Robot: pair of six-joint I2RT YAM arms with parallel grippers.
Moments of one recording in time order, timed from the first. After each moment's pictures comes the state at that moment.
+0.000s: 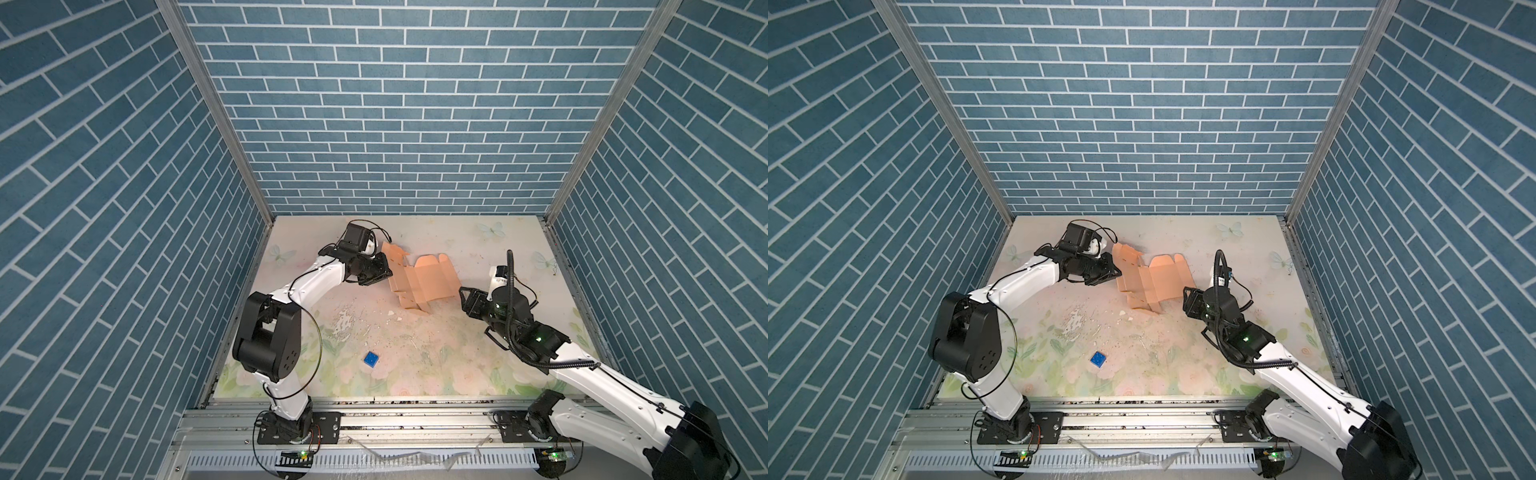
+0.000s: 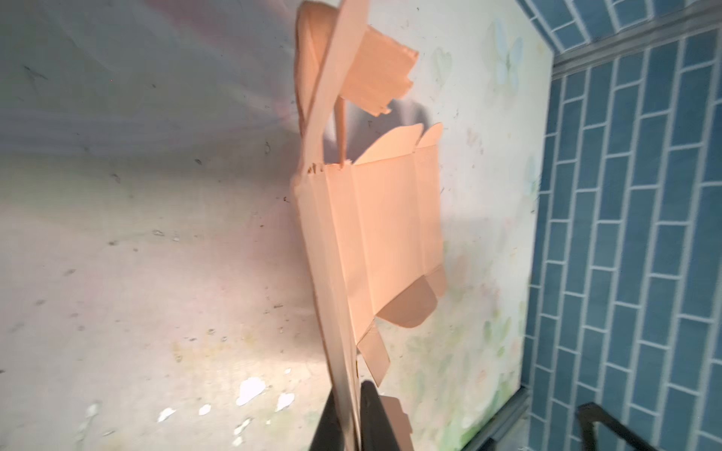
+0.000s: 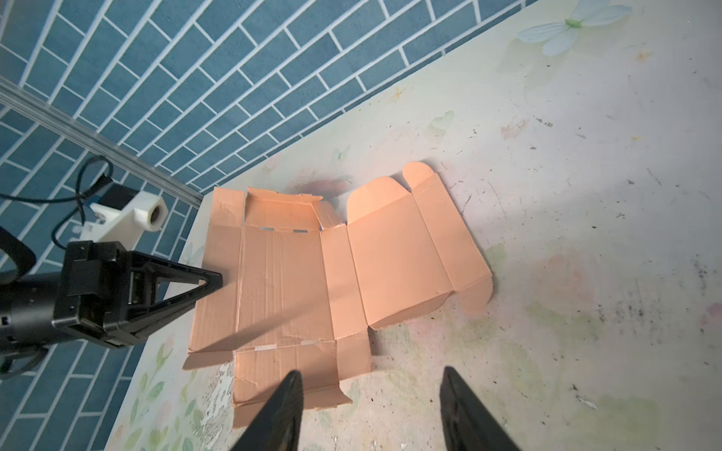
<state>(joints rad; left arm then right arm) -0.37 1.74 1.35 -0.60 0.43 -0.58 0.72 0.97 0.60 -0.11 0.21 0.74</state>
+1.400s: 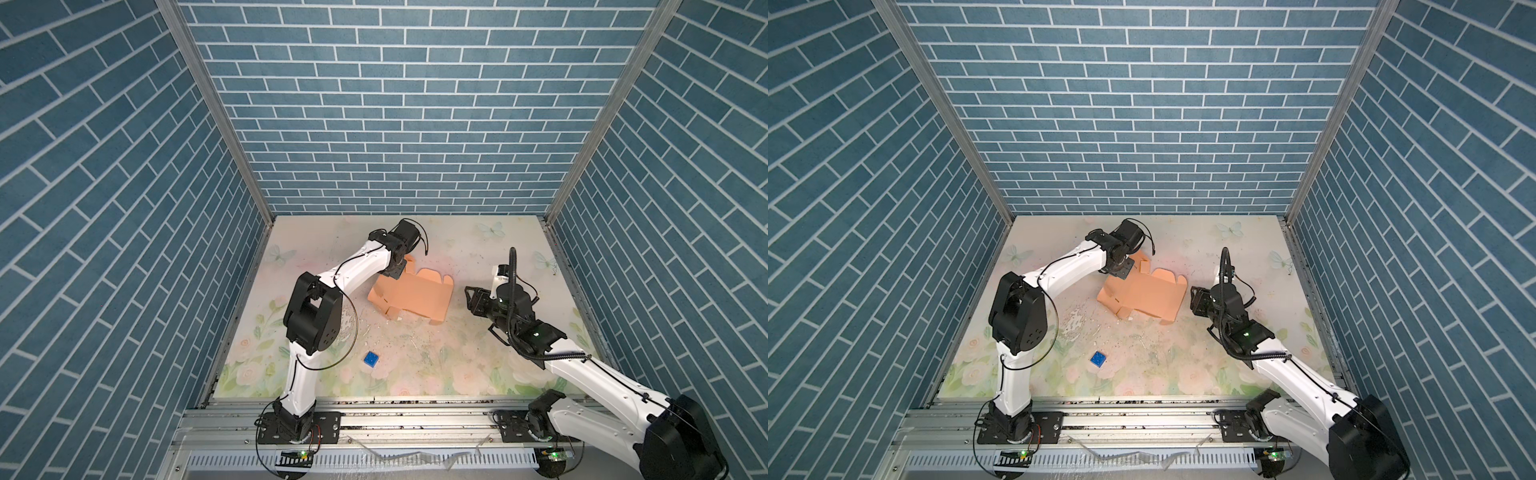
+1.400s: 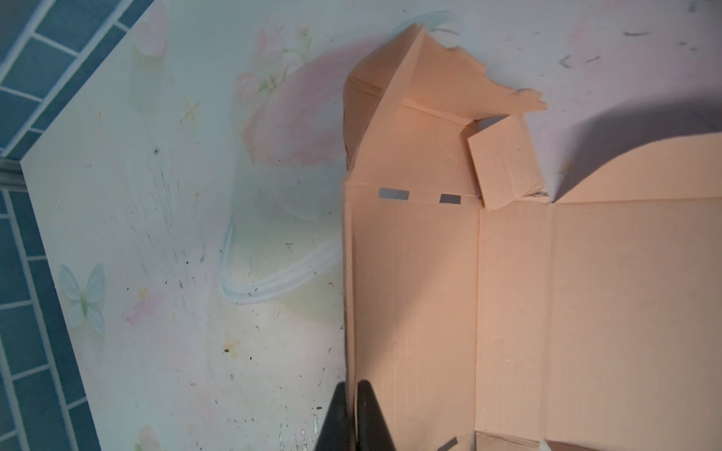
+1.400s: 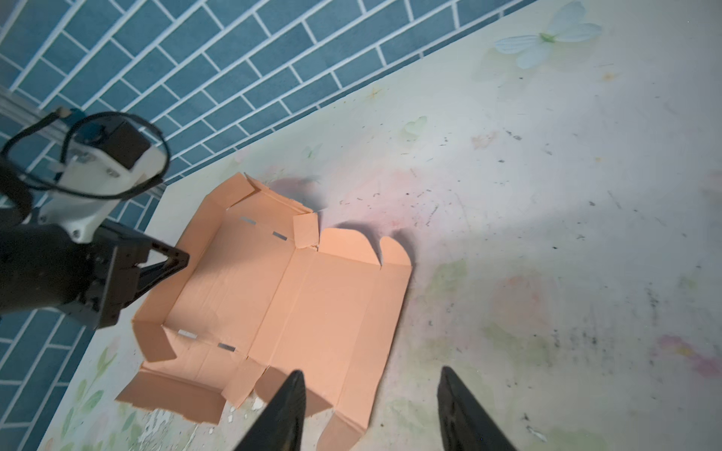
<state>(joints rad) -0.62 2.06 1.79 -0.93 -0.39 -0.07 0.55 1.01 0.53 -0.01 0.14 0.62</state>
